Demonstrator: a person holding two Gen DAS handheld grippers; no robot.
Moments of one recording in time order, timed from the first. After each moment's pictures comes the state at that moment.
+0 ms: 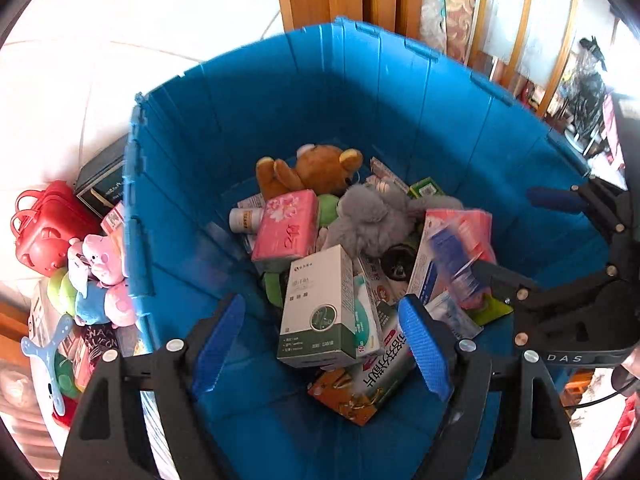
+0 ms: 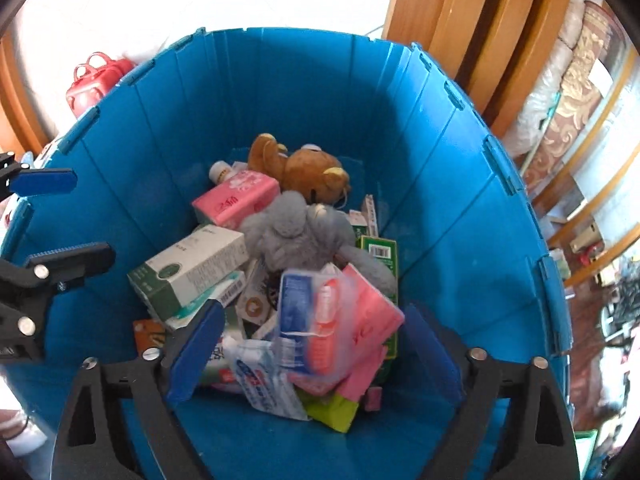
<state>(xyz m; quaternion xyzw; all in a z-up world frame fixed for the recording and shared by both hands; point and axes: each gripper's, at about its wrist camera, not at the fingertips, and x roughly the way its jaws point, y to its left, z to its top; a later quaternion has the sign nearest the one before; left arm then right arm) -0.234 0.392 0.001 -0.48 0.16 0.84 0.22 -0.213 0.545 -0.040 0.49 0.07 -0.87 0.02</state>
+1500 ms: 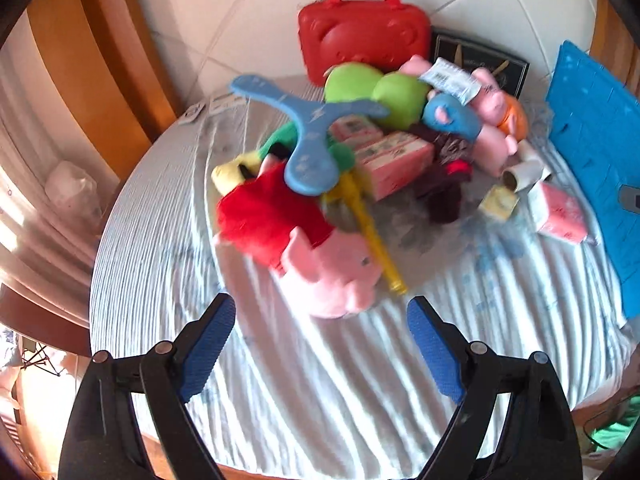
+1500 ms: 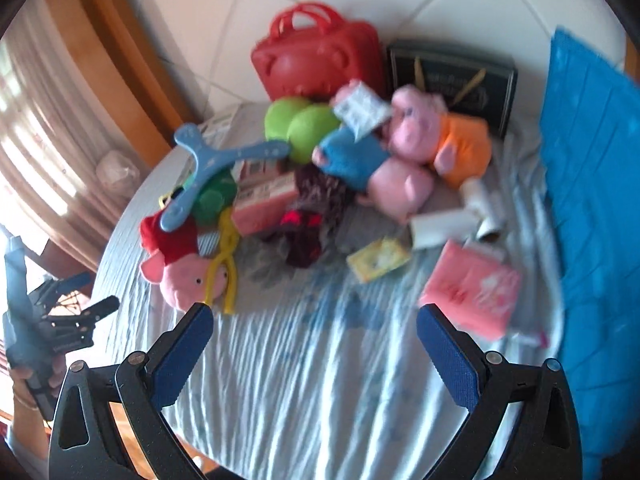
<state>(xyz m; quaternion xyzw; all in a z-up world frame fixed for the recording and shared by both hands) -0.161 -0.204 -0.130 -0.50 0.02 0.86 -0.07 -0.241 0.096 -0.118 0.49 -0.01 -0.83 0.25</state>
